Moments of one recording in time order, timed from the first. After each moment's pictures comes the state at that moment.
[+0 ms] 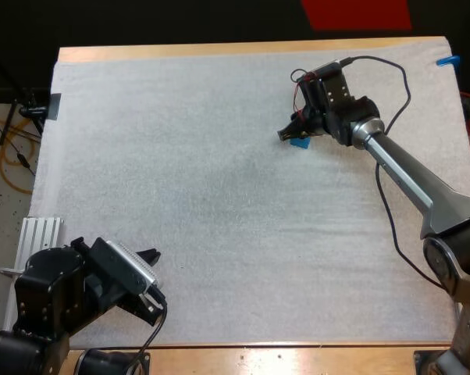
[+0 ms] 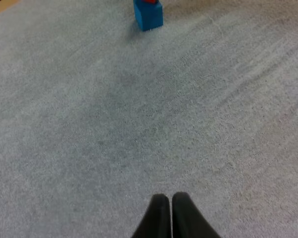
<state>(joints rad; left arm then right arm) -0.20 0.49 -0.86 1.19 0.36 -1.45 0.43 2.01 -1.54 0.56 0.05 -1.94</state>
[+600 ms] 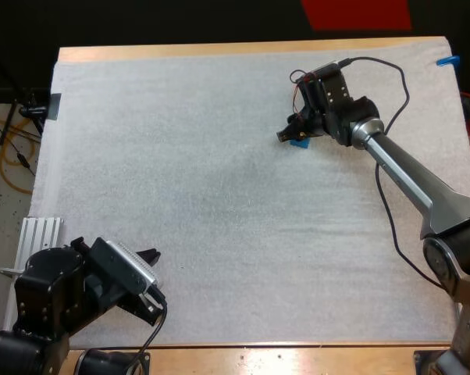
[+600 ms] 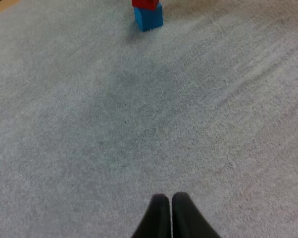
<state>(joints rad) -0.20 0.49 -0.86 1.19 0.36 -1.45 0.43 2.01 -1.54 0.56 0.03 -1.94</state>
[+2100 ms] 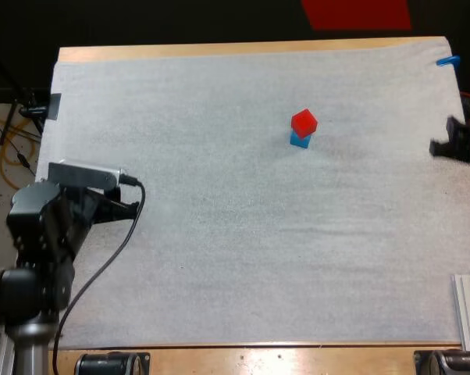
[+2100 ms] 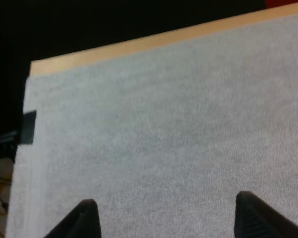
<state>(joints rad) 0.03 0.73 -0.87 0.77 0.05 -1.61 -0.02 1.00 -1.07 0.74 -0.04 -1.94</state>
